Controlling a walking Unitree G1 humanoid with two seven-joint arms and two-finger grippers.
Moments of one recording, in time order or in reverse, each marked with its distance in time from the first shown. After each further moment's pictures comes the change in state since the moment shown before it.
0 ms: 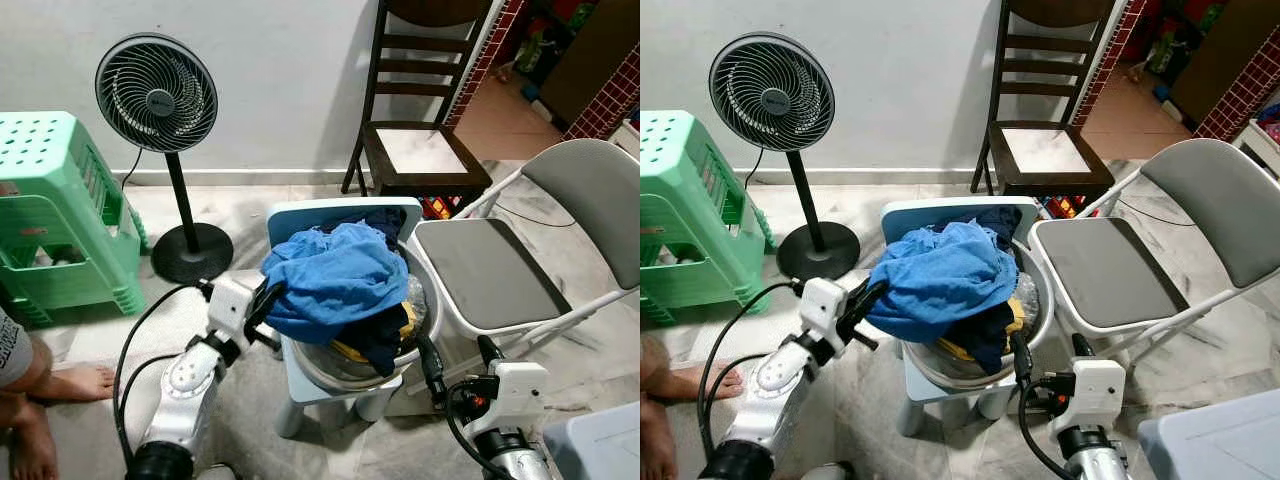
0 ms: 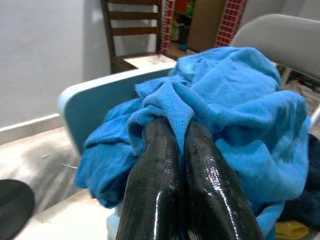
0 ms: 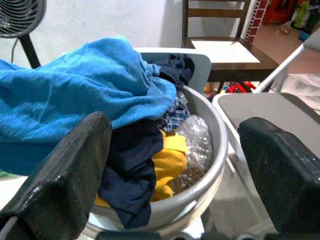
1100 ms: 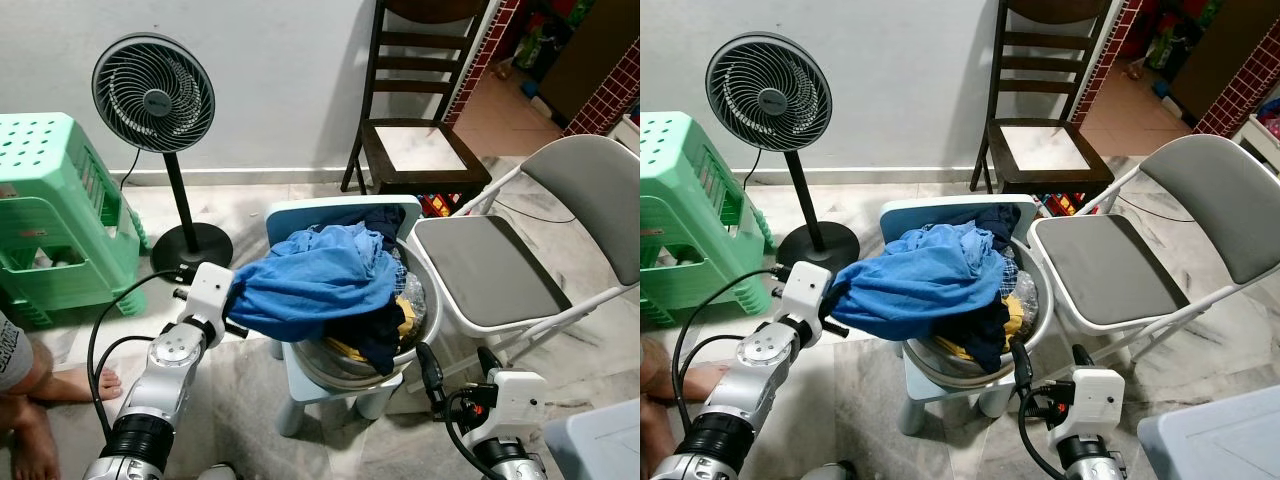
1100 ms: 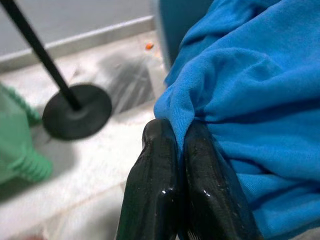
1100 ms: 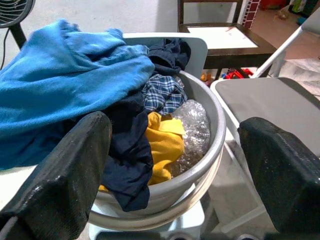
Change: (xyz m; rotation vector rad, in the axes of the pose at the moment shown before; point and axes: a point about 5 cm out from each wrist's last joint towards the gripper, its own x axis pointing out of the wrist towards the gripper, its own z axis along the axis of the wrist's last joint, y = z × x) left arm -0.016 0.053 -0.023 0.038 0.386 0.323; right arm -0.004 0.000 -0.008 0.015 0.035 -0.018
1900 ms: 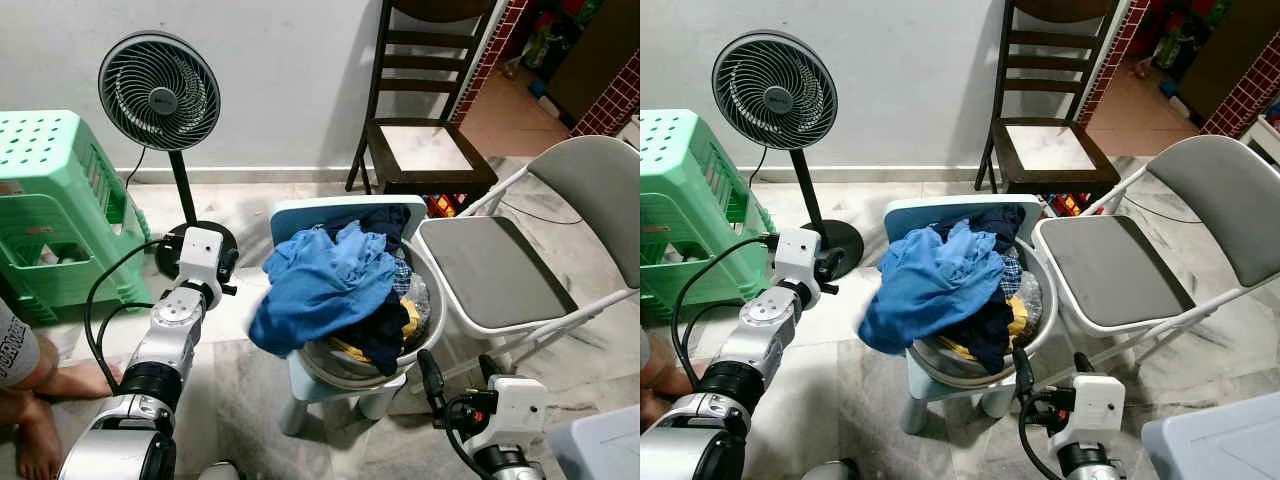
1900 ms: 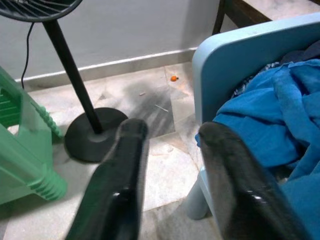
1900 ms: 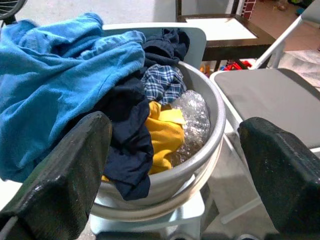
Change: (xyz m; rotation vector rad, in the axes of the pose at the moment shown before) left arm 0.028 0.015 0.047 -0.055 -0.115 0.099; right arm -0.007 -0.001 -0.006 0.007 0.027 -0.031
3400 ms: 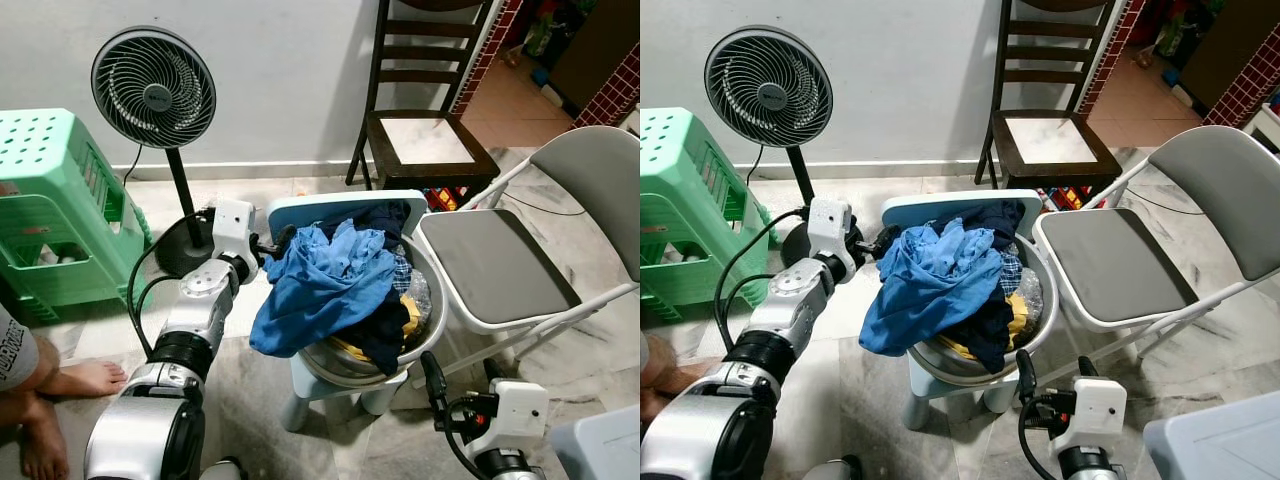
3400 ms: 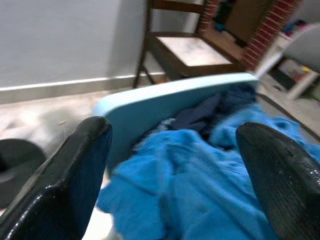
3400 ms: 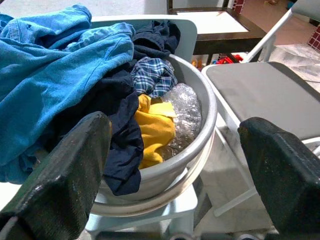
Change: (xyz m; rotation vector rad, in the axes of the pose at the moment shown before) left arm 0.017 -0.053 0.050 -0.156 -0.118 -0.326; right arm -0.003 -0.001 -0.001 -0.019 0.000 -0.029
